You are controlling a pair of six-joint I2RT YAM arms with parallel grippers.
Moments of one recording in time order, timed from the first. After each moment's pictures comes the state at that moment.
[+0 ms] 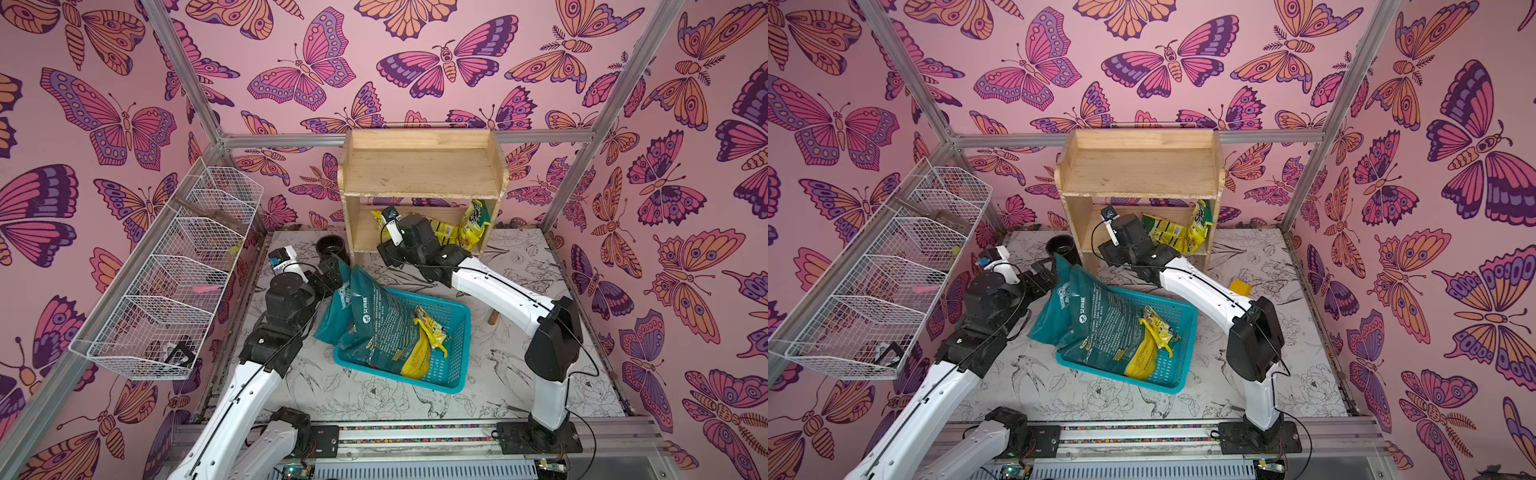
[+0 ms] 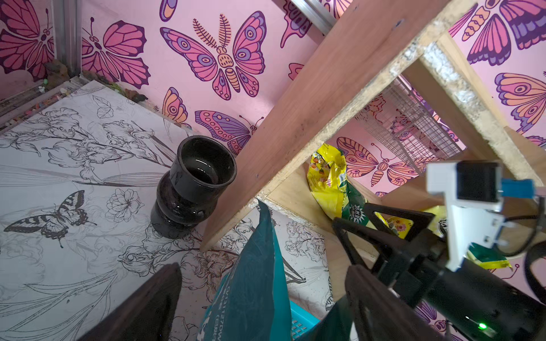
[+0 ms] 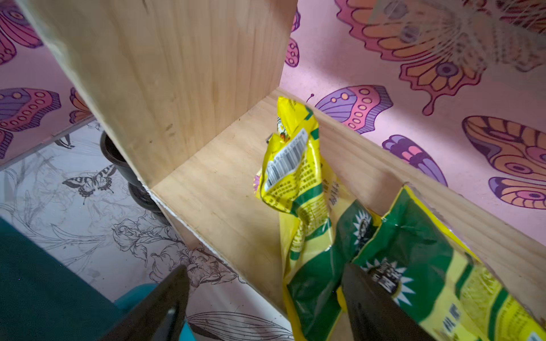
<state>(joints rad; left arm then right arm) -0.27 0.86 0.86 -0.24 -0.10 -0.67 0.84 1.98 1.85 -0.37 0.25 -0.07</state>
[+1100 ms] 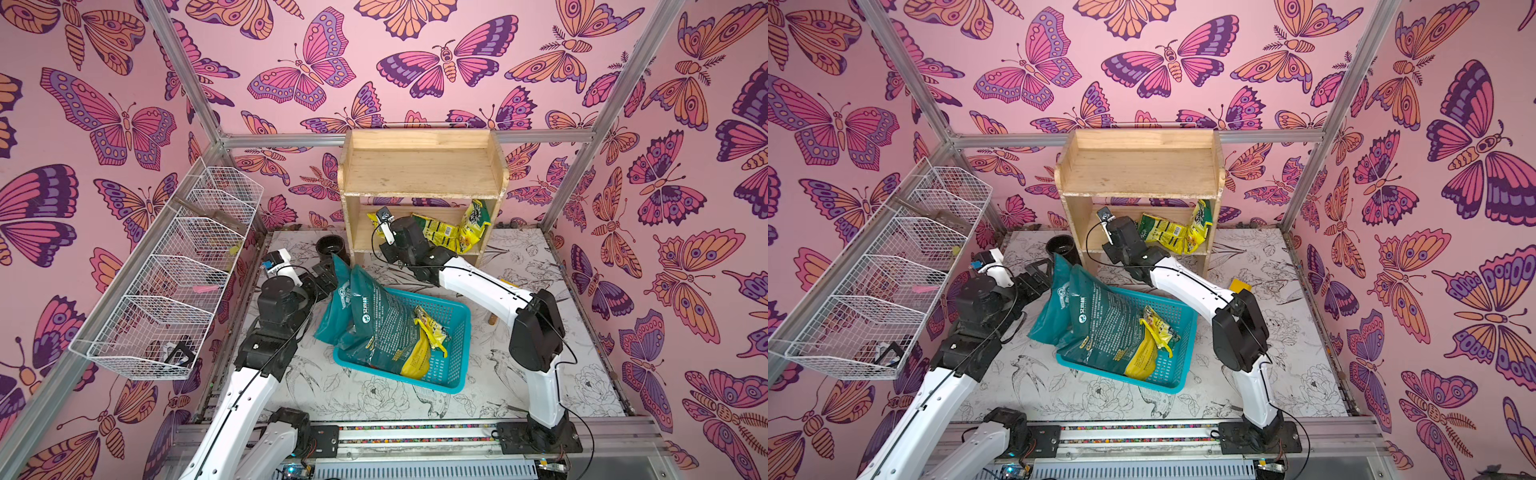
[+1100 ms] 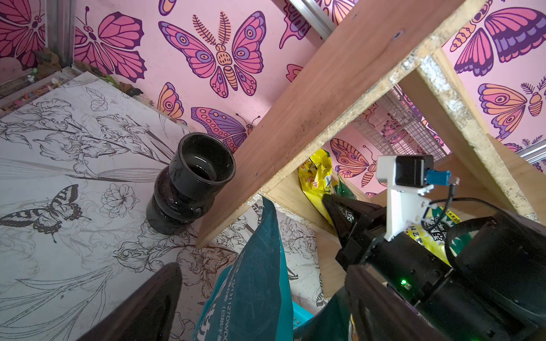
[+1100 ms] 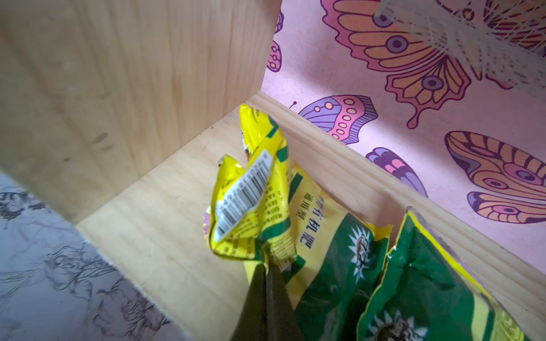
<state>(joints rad) -0.21 0.82 0.83 -0.24 -0.02 -0.69 0.84 2.00 1.82 -0.25 0.31 -0.13</state>
